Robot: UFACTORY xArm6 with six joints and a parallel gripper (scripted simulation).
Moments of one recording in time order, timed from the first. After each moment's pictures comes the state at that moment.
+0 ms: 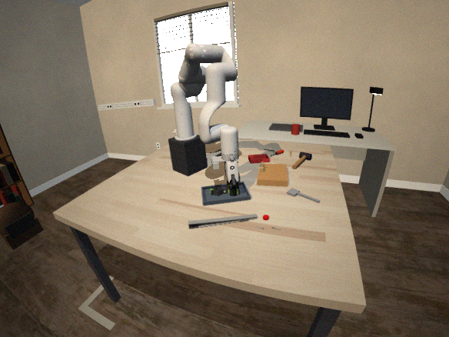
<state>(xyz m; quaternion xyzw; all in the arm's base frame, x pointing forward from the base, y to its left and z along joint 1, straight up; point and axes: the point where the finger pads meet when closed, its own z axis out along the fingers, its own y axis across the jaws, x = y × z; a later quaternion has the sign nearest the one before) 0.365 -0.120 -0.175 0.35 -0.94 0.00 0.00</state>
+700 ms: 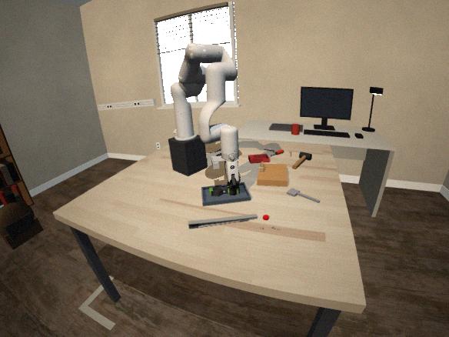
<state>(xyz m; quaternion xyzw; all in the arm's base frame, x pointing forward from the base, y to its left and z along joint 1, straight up) 0.366 -0.120 -0.174 0.35 -0.94 0.00 0.00</state>
